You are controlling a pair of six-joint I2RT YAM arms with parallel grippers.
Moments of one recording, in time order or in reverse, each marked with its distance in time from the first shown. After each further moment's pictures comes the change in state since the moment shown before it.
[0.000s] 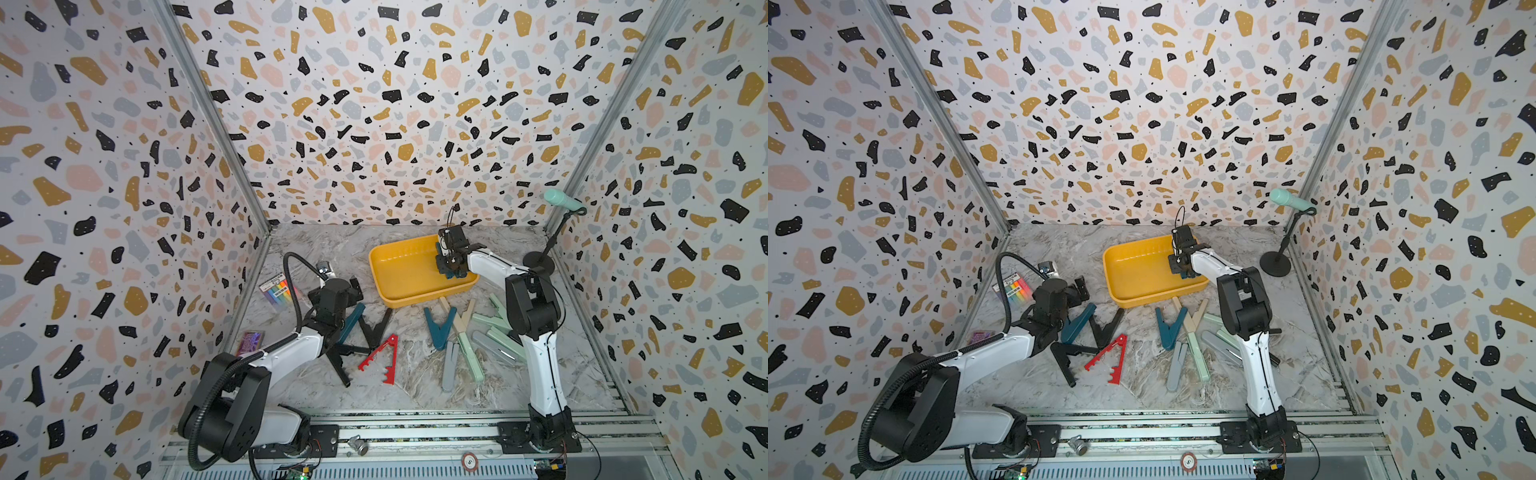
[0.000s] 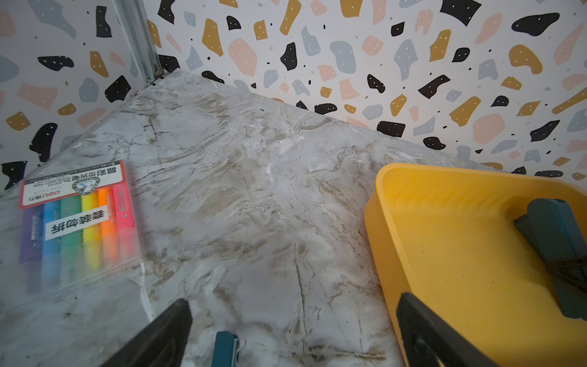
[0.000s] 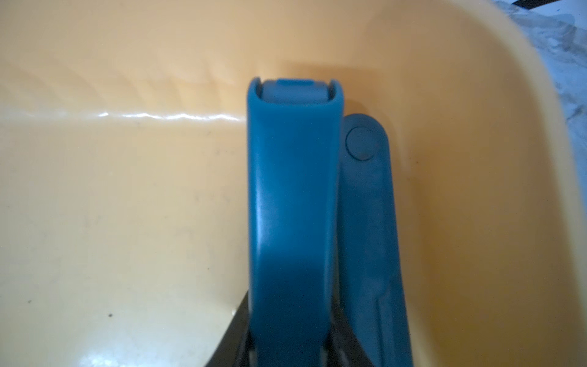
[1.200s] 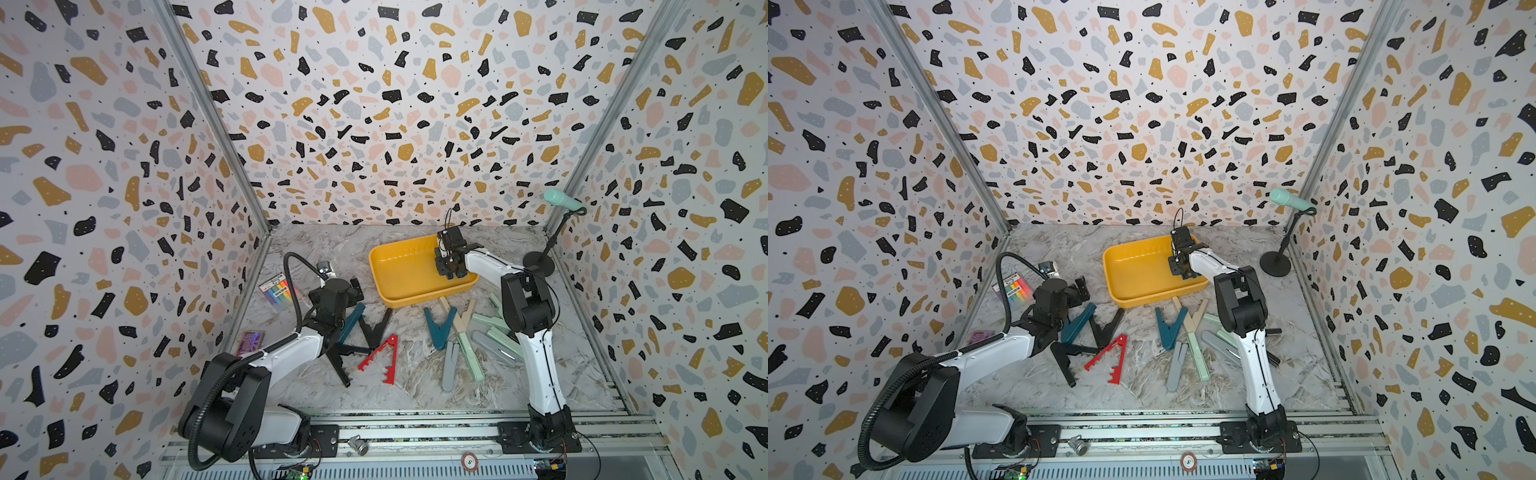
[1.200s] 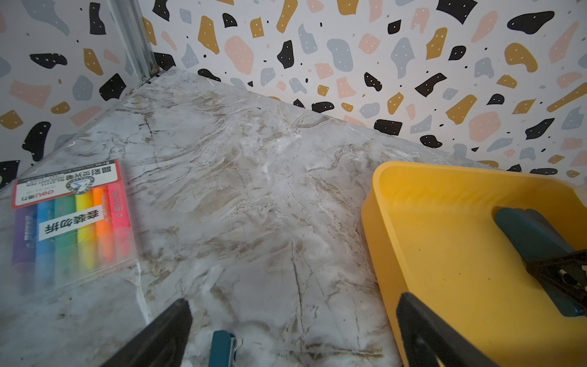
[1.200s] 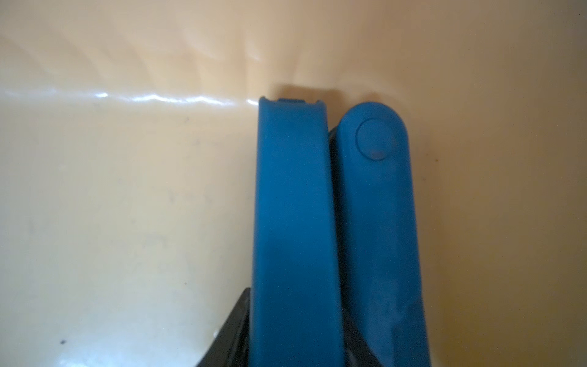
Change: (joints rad) left arm 0.000 0.000 0.000 0.000 0.013 0.000; right arm -0.001 0.056 0.053 -0.041 0.018 -0.018
